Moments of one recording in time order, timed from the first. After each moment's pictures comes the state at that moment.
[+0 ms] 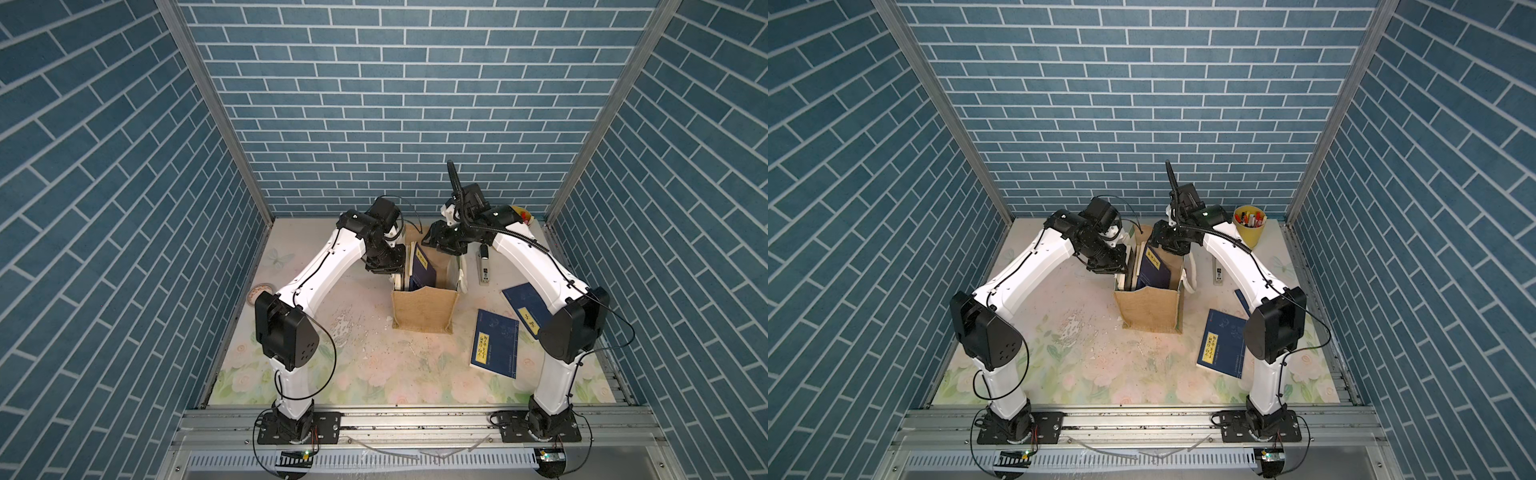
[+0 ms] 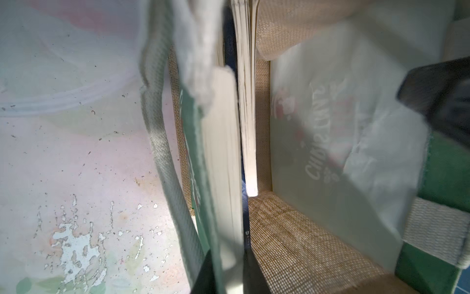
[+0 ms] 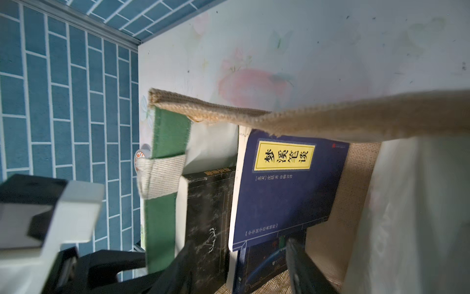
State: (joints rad) left arm -0.54 1.86 1.92 -1.24 0.27 -0.45; right arm 0.55 1.90 1.96 -1.00 -0.35 0.61
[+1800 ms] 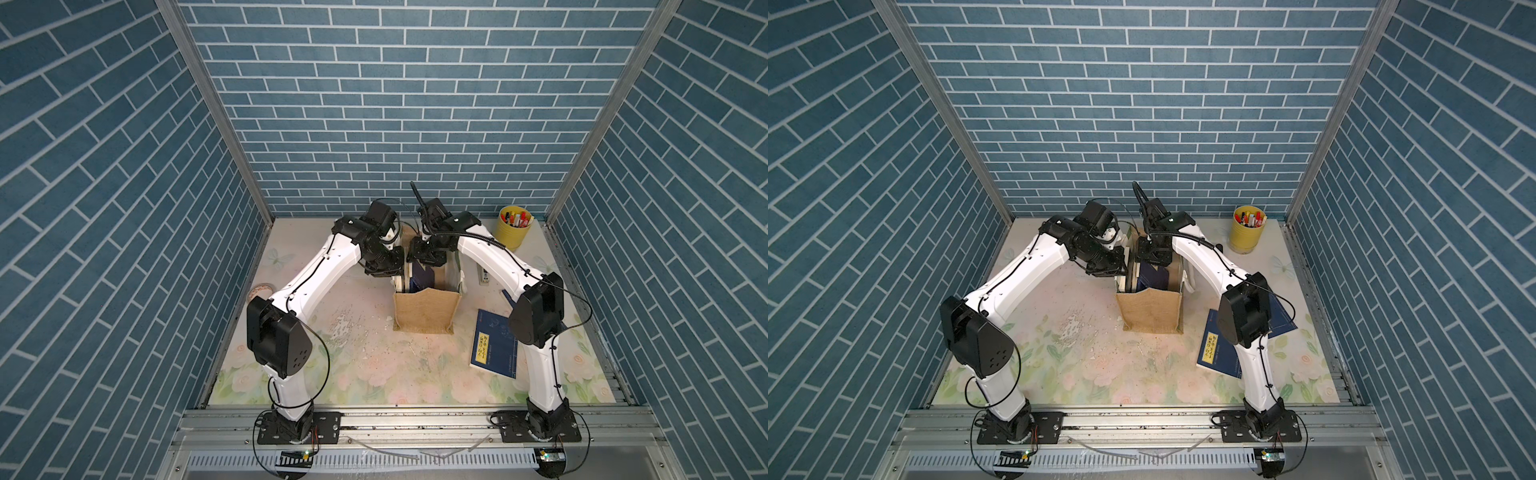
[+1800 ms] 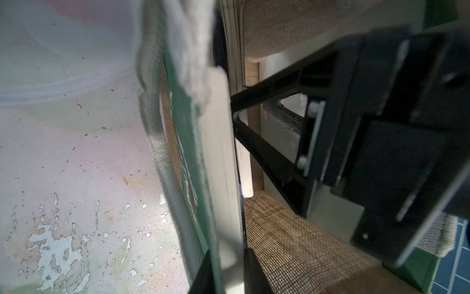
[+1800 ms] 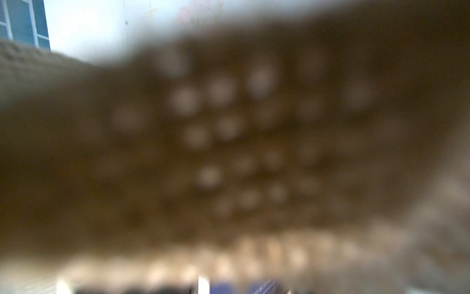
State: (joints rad) left arm -0.53 1.80 1.81 -1.16 0.31 -0.48; right arm 0.67 2.12 2.09 -1.08 -0.18 0.59
